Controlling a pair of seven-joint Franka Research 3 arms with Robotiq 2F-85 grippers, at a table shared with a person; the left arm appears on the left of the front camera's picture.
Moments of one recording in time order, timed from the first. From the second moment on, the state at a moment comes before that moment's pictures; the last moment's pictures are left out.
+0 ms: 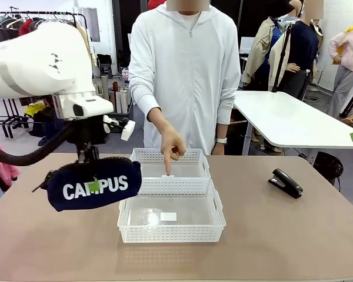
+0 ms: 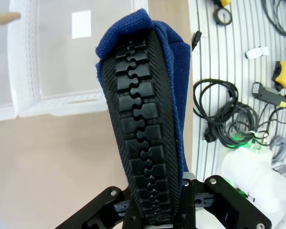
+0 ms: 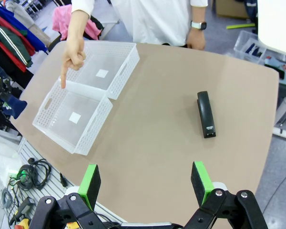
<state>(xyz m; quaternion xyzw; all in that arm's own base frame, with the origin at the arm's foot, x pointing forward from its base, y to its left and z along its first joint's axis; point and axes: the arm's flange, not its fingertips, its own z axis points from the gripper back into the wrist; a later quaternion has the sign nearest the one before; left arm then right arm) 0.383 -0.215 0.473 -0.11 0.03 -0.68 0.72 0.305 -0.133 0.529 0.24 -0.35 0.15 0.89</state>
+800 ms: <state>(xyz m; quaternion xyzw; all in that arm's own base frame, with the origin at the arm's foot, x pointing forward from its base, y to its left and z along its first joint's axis) 0.385 -0.296 0.464 -0.10 0.01 -0.71 0.69 0.305 -0.133 0.529 0.24 -0.35 0.15 0.89</state>
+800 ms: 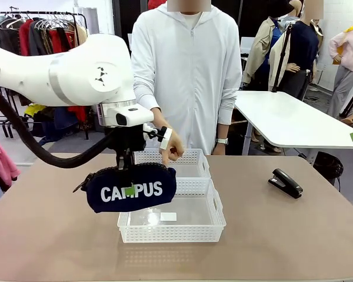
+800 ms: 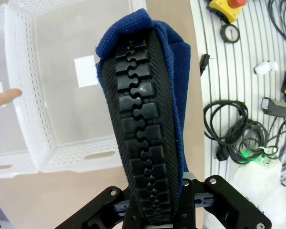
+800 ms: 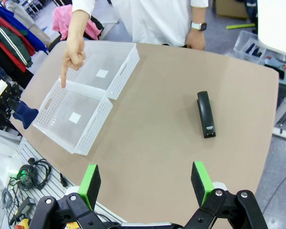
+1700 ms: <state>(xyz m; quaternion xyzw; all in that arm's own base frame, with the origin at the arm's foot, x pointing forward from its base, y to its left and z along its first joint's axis) 0.404 -0.356 0.438 -0.08 0.00 -0.72 0.69 0.305 -0.133 0.529 0.24 -0.35 0.15 0.89</state>
